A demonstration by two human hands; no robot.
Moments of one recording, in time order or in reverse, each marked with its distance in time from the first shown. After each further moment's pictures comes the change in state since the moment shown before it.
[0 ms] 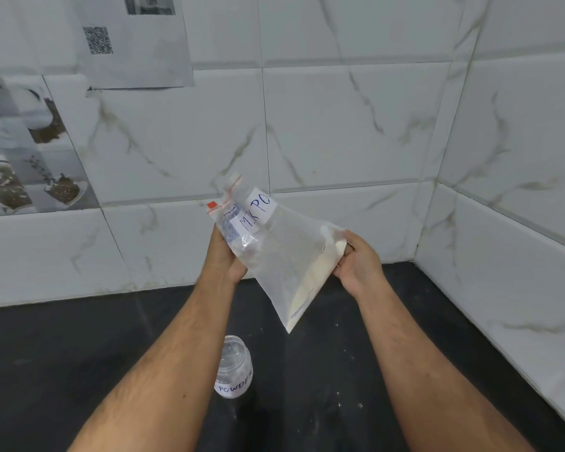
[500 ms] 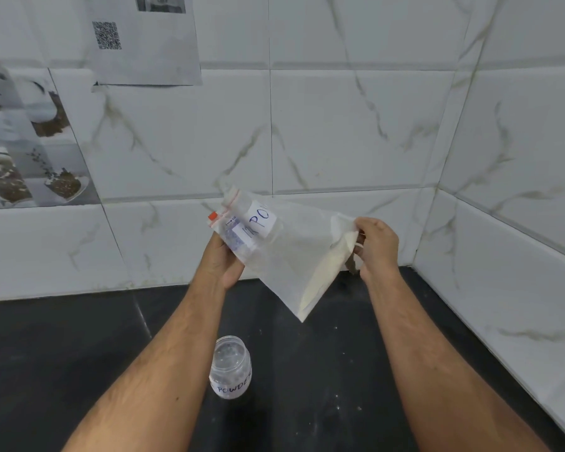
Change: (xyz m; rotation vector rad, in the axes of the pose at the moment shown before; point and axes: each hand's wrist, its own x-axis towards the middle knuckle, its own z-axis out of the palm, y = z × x) left_hand -0.003 0.000 -0.027 0.075 -0.076 -0.002; right_hand -0.002 -0.025 0.014 -0.276 0.164 -0.316
